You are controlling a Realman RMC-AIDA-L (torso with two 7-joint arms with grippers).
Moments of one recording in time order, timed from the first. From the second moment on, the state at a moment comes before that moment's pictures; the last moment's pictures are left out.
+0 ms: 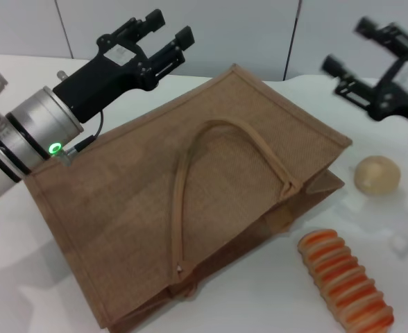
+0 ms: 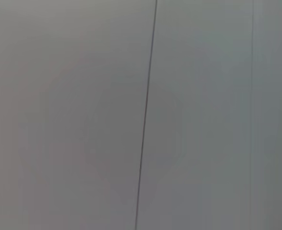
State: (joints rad) left arm -0.70 -2.03 0.22 0.10 -1.47 -1.50 2.39; right arm 0.63 2.02 -0.60 -0.21 -1.42 -1.57 0.57
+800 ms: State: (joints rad) left arm -0.59 -2.04 0.22 -0.12 -2.00 -1.52 2.79; right arm 0.52 2.02 -0.09 -0.11 -1.42 -1.53 0.29
